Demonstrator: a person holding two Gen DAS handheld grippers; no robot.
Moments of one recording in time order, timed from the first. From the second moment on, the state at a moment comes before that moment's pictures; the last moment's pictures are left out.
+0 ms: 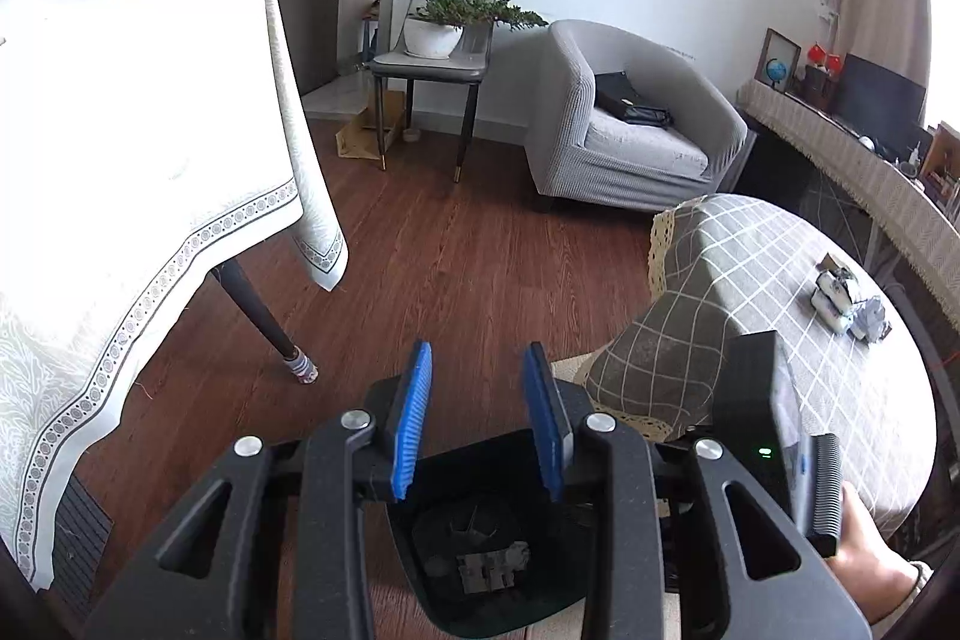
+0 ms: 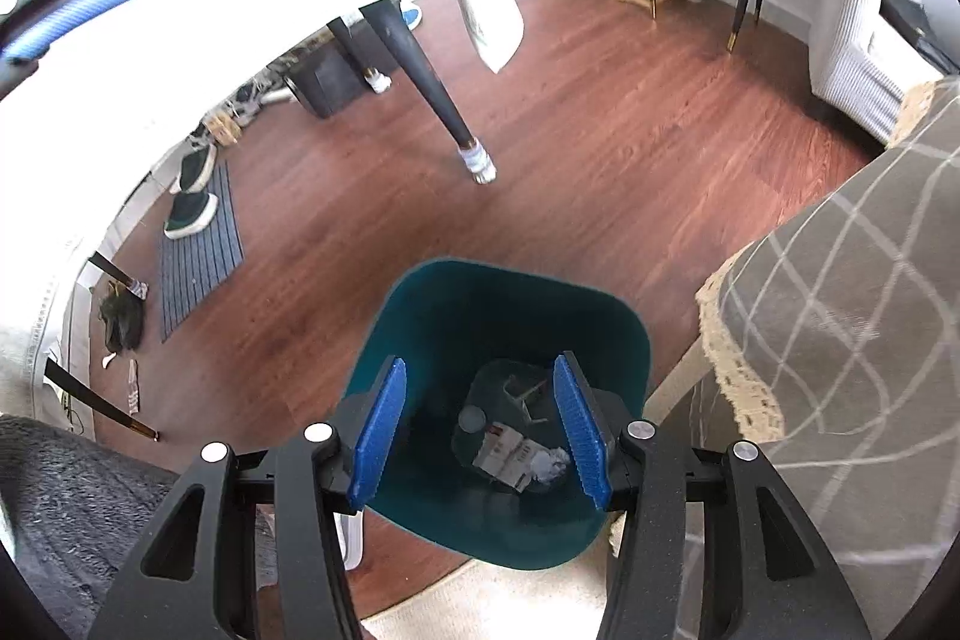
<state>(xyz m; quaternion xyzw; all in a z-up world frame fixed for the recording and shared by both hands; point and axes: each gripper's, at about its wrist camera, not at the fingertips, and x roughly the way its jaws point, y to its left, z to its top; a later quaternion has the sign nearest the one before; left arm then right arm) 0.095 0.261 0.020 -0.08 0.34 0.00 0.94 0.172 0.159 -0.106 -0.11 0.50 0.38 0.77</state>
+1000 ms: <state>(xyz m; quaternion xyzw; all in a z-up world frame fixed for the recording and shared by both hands) 0.118 0.132 0.042 -0.08 0.29 -0.09 0.95 0.157 -0.023 0.013 -0.04 0.36 0.28 0.89</state>
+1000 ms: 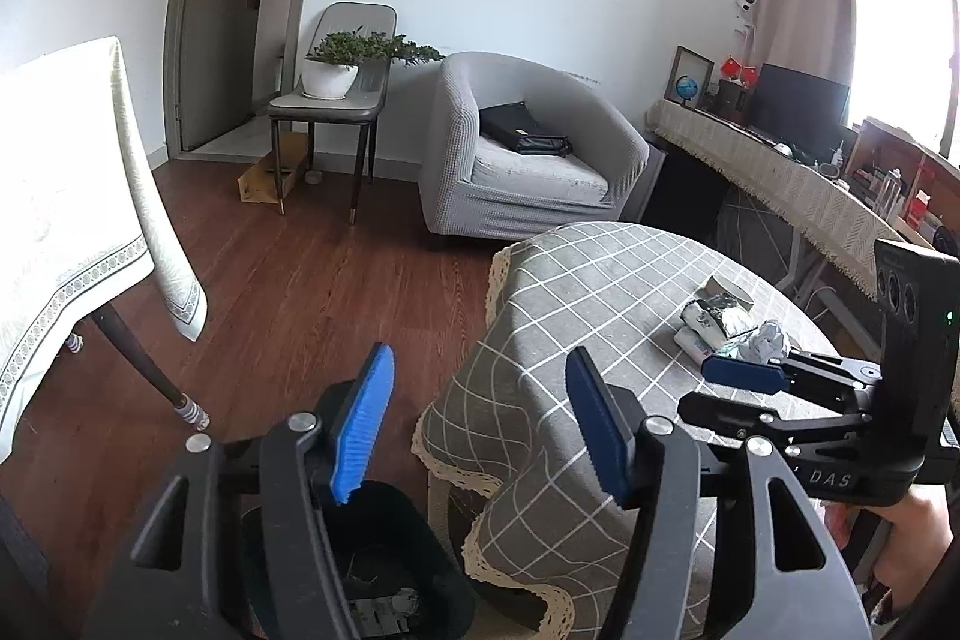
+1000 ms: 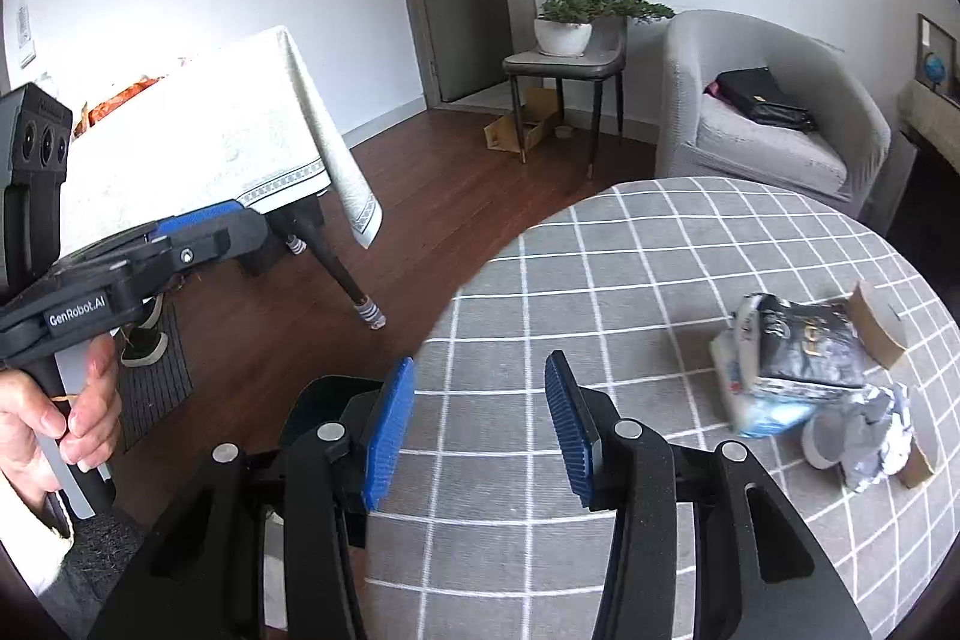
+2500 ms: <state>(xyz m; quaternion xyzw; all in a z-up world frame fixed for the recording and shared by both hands) 0.179 -0.045 0.023 -0.07 0.31 -0.17 0.93 0.201 -0.193 -0.008 0.01 0.39 0.18 0.90</state>
